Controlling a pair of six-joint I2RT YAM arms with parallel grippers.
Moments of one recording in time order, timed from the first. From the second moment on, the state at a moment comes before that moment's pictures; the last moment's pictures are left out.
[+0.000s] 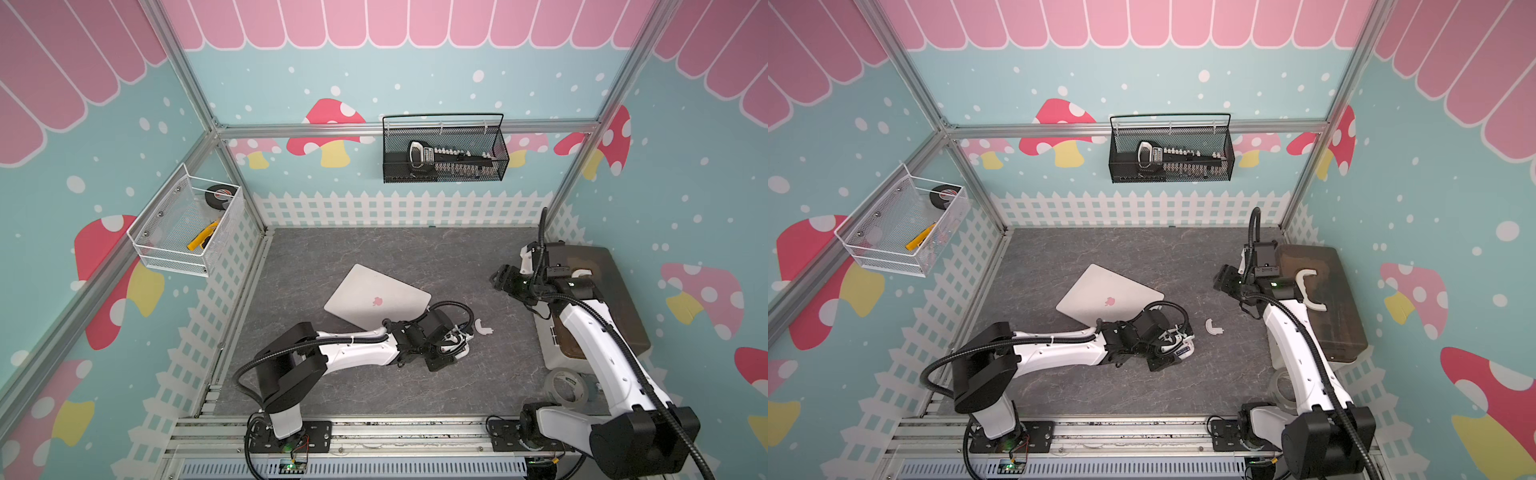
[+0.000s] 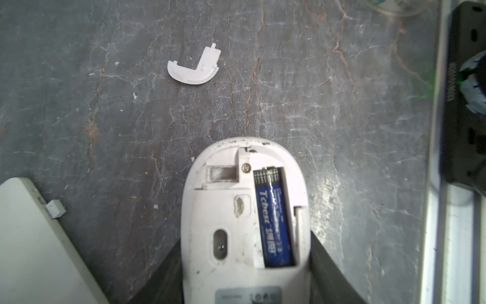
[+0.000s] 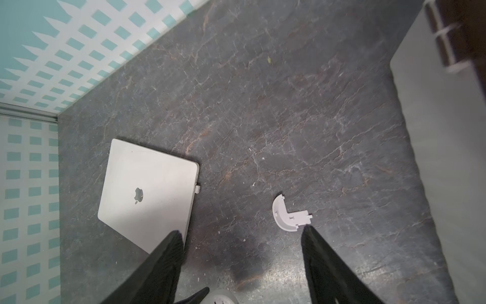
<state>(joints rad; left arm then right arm) -1.07 1.74 1.10 -0.22 0.12 0.17 0.10 1.26 1.17 -0.85 -0.15 0.46</state>
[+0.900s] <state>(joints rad) -1.05 1.43 0.99 -0.48 0.13 0.20 0.37 1.67 1.28 -1.08 0.17 0.29</state>
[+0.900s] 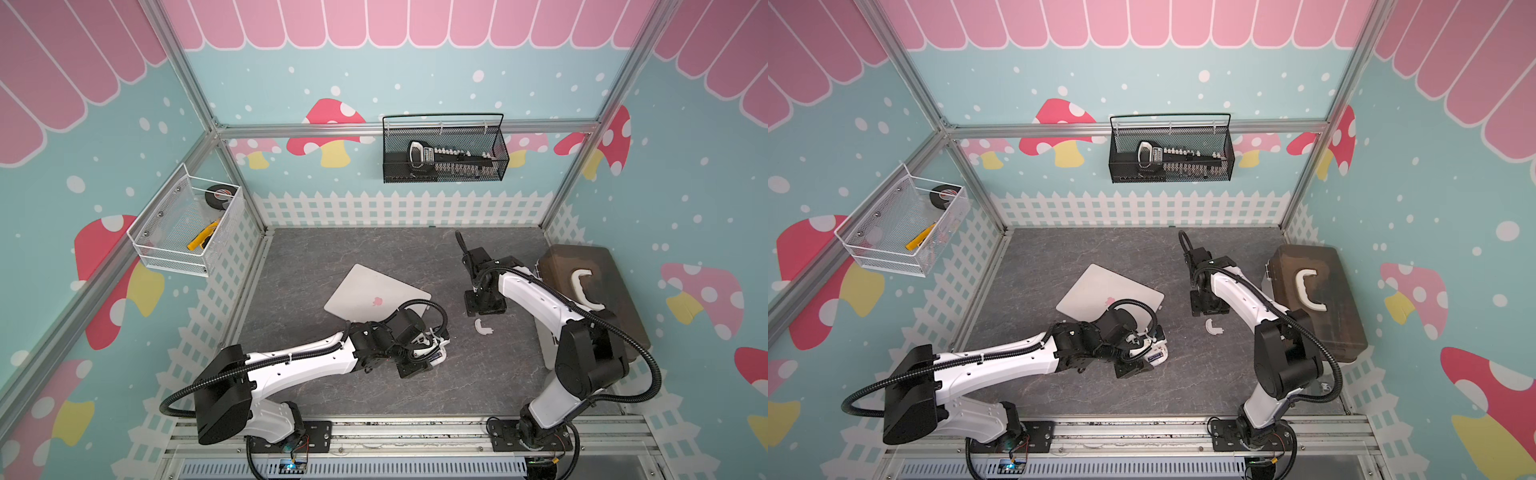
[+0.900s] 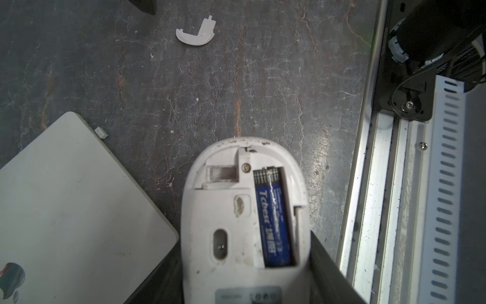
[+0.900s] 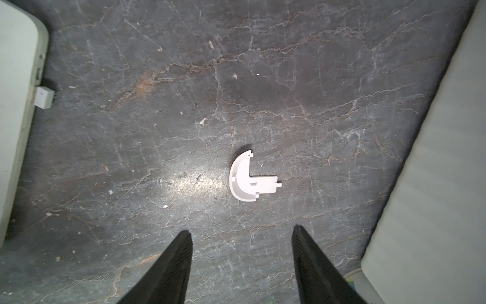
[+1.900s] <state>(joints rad) -1.05 1.43 0.99 -0.45 0.13 0.21 0.37 1.80 1.27 -1.05 0.18 0.29</state>
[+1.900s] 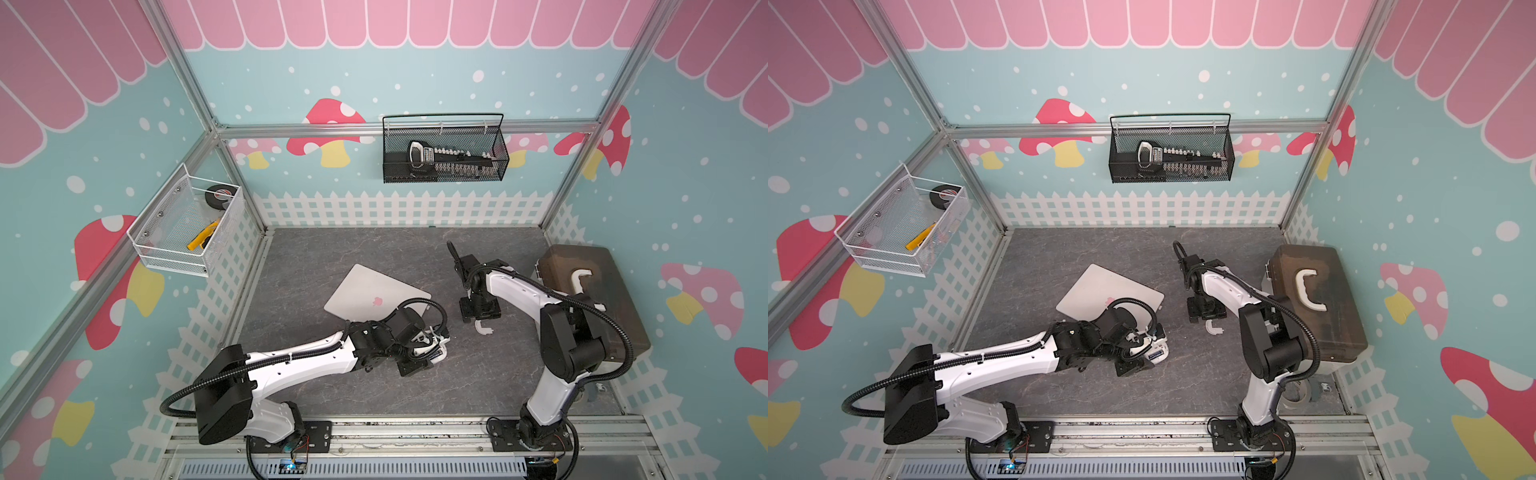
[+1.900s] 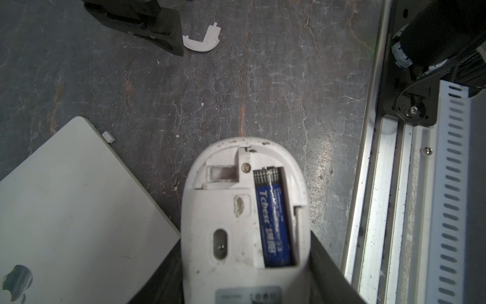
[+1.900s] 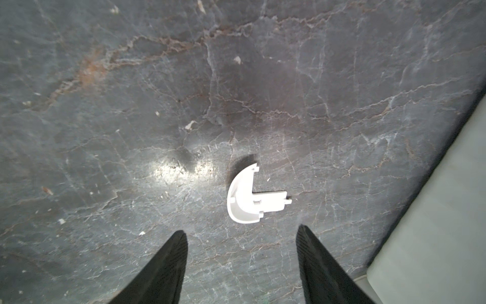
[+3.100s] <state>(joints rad) -1.05 1.45 0.97 -0.45 0.12 0.21 0.41 1.88 1.21 -0.93 0.18 0.35</state>
